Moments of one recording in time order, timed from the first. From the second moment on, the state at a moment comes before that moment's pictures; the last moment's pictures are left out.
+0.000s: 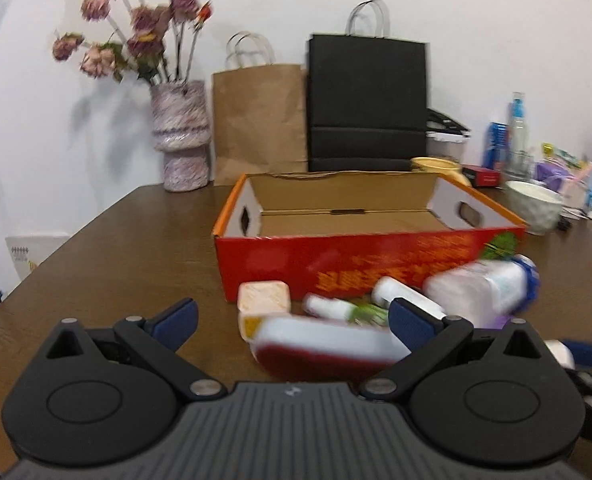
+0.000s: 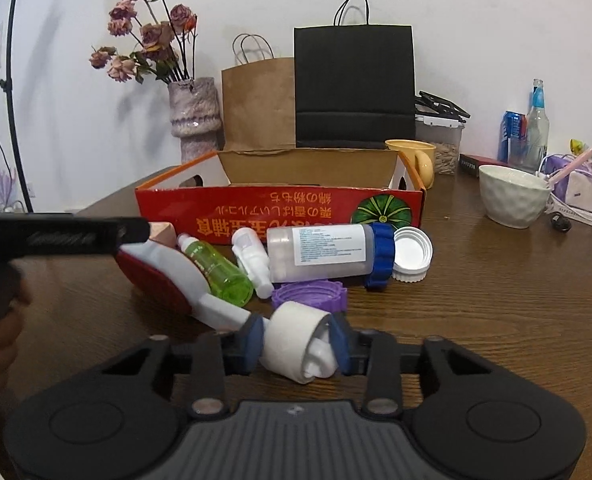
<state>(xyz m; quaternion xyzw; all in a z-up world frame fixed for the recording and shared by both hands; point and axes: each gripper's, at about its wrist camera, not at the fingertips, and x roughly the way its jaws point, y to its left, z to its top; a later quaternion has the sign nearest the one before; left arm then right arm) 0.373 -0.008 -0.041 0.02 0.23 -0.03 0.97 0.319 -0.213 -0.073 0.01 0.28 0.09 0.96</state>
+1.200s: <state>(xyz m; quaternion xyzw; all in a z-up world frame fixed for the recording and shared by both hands) 0.290 0.011 0.019 -0.02 0.19 -0.02 0.98 0.241 -0.253 -0.017 0.01 0.21 0.08 0.97</state>
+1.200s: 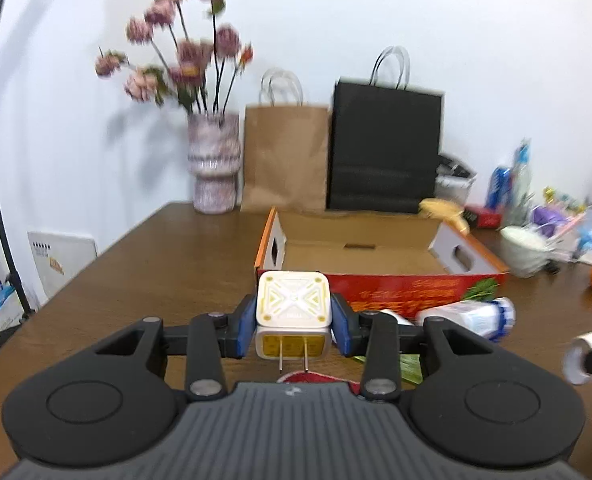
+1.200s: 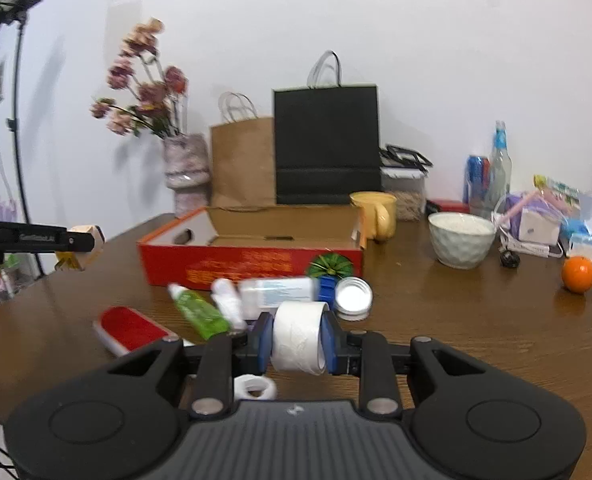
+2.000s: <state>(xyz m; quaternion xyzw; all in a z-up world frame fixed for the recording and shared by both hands) 0.076 -0.006 0.044 0.00 0.09 -0.04 1.00 0.083 -0.222 0.037 0.02 0.10 0.13 0.99</state>
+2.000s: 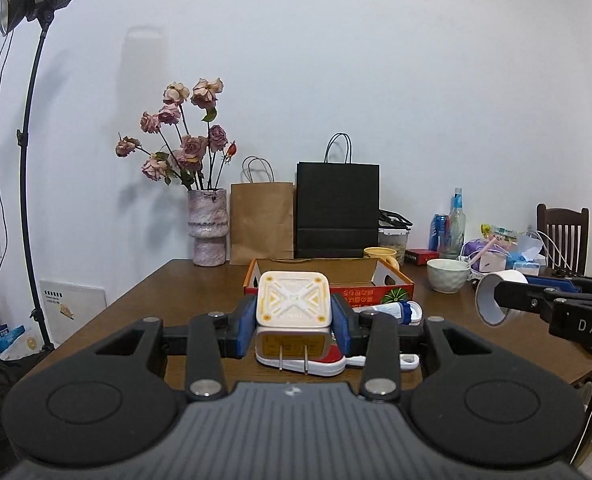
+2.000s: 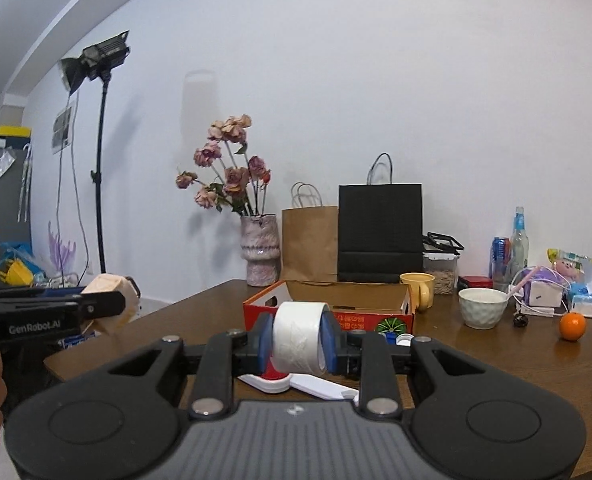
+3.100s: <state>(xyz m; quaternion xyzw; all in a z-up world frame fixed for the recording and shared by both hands) 0.400 -0.016 0.073 0.01 0.08 -0.02 1.00 0.427 -0.240 0.062 0.02 0.14 0.11 0.98</state>
